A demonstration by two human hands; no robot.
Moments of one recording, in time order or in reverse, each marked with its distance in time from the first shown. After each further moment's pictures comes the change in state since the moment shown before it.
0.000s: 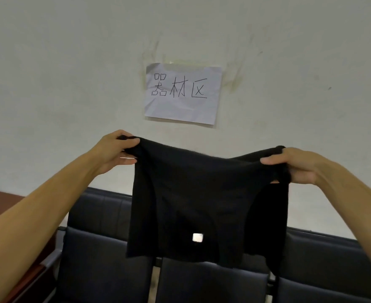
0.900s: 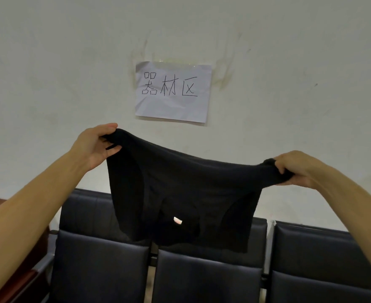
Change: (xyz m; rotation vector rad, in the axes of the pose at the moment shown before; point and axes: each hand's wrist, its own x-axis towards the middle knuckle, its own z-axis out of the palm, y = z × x) left_hand 0.009 0.002 -0.007 -0.447 0.076 0.003; right_hand -0.006 0.020 -0.020 -0.154 0.401 0.045
